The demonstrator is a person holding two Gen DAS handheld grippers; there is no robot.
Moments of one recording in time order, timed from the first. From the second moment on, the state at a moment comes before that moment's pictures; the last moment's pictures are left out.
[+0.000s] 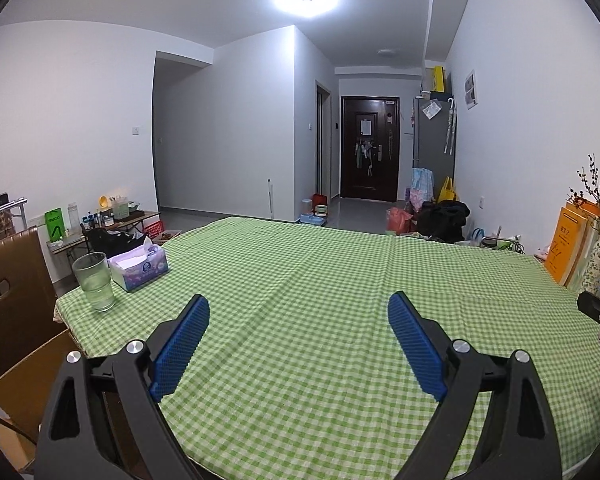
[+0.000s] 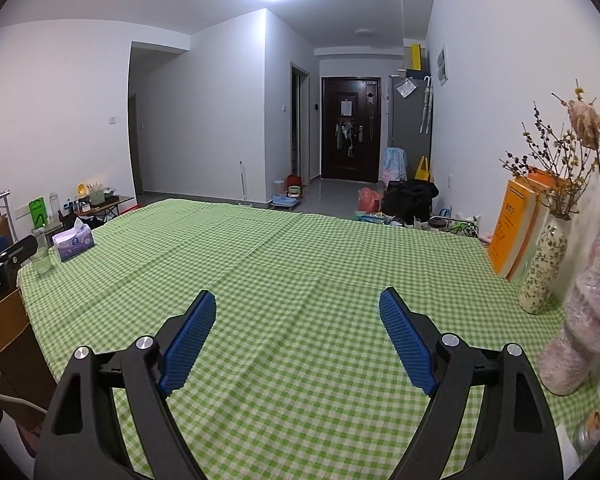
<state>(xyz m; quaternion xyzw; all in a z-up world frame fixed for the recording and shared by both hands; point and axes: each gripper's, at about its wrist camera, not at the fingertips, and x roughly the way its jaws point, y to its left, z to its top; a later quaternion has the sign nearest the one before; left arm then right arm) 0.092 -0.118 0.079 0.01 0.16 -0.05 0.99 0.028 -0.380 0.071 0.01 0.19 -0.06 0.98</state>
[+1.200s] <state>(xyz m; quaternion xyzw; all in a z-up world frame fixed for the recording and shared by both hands) -0.045 -0.080 0.056 0.03 0.13 -0.02 0.99 -0.063 -0.293 0.064 -0.03 0.17 0.02 0.99</state>
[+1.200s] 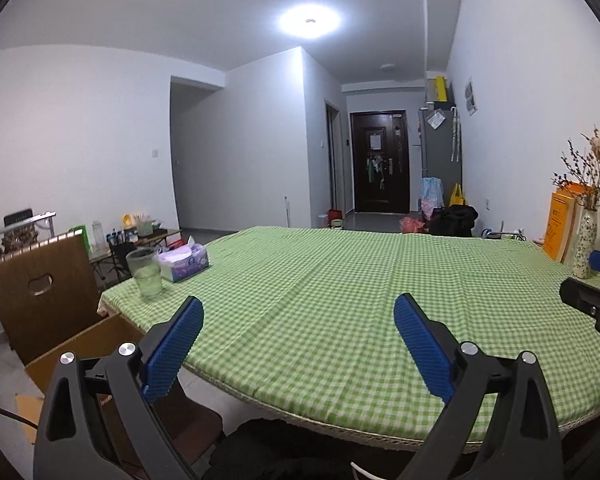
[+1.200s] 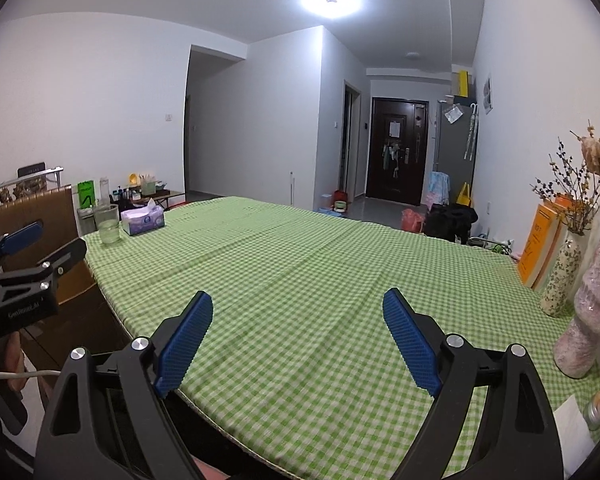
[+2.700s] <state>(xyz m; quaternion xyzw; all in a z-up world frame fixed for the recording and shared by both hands) -0.038 -0.074 0.058 0.03 0.13 -0.01 0.99 -0.061 -0.297 0.061 -0.01 0.17 0.00 0.99</state>
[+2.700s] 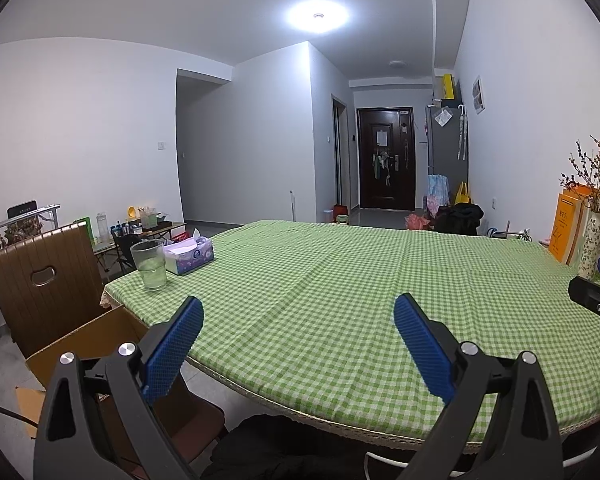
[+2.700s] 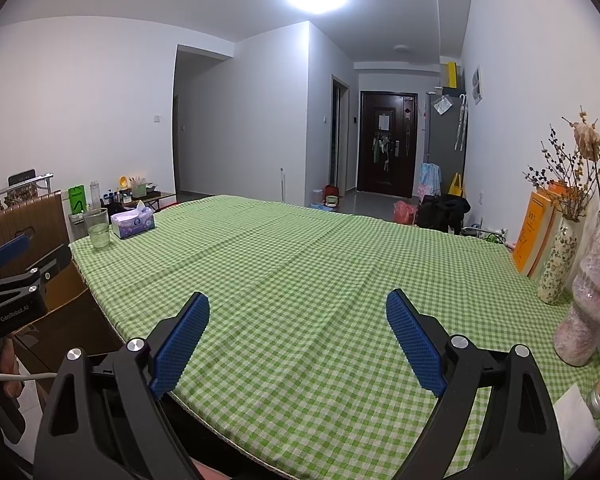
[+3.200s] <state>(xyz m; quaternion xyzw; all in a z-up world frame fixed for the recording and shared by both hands) -0.029 -0.073 0.054 0.00 0.16 -0.04 0.99 -0.061 -0.302 0.059 0.00 0.17 -0.01 0.98</state>
